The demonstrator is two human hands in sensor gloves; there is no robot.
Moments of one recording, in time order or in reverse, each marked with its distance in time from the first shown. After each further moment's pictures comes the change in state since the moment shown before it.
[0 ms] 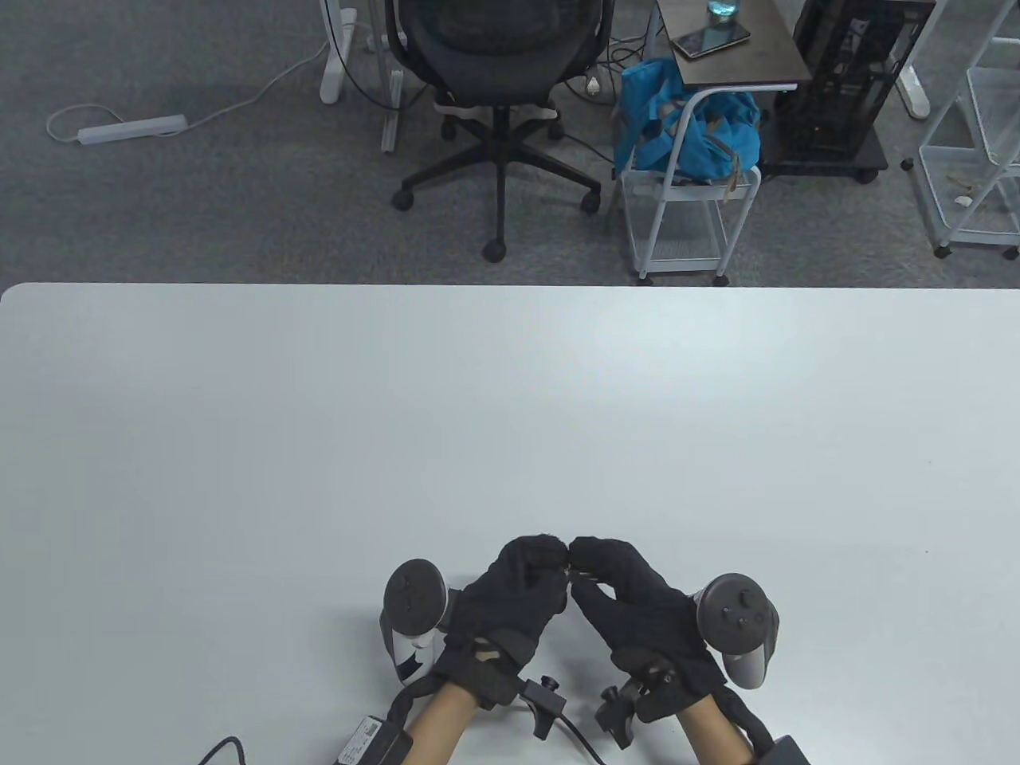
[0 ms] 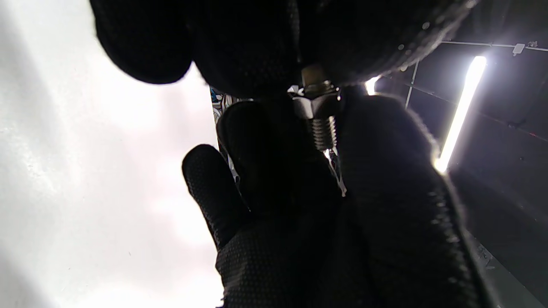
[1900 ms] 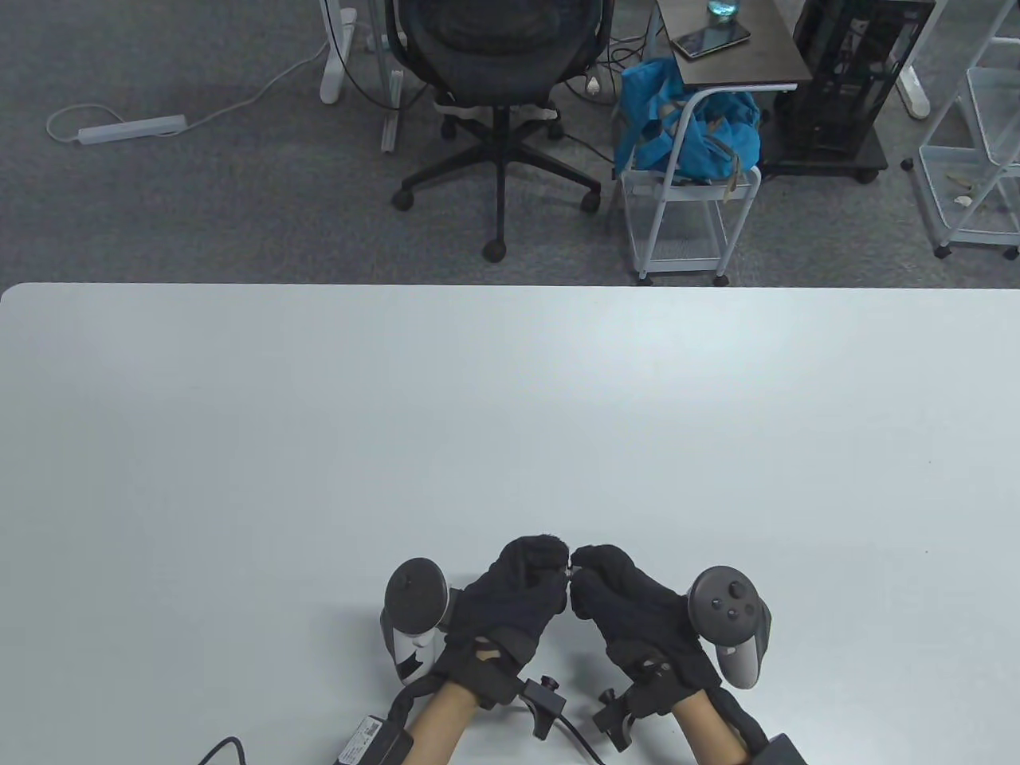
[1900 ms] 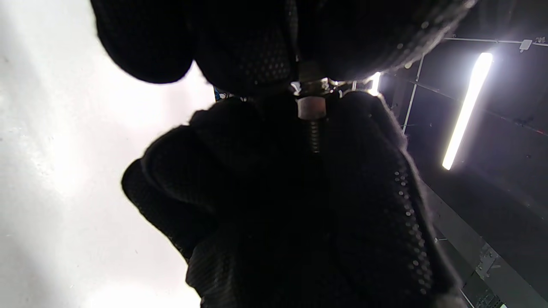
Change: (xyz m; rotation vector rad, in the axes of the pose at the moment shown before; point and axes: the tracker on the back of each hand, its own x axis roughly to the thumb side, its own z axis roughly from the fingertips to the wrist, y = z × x) left_hand -0.003 0.001 -0.001 -0.003 0.015 -0.006; right_hand -0.010 0.005 -0.002 0.040 0.106 0.030
